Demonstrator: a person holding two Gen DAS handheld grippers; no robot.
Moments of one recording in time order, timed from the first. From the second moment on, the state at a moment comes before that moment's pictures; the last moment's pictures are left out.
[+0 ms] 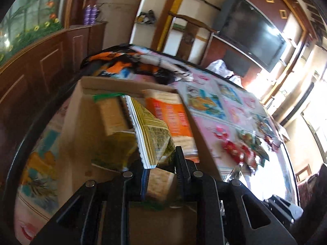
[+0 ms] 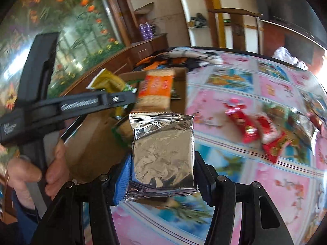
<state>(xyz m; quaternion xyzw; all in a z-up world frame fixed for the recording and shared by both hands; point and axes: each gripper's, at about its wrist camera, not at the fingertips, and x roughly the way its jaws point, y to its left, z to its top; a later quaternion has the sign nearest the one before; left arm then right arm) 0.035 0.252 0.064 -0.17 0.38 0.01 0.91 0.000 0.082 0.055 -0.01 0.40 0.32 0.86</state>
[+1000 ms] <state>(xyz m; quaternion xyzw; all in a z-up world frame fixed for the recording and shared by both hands) 0.033 0.269 0.062 -0.18 0.37 0.04 0.91 0.005 0.137 0.042 -0.08 0.38 0.33 0.86</state>
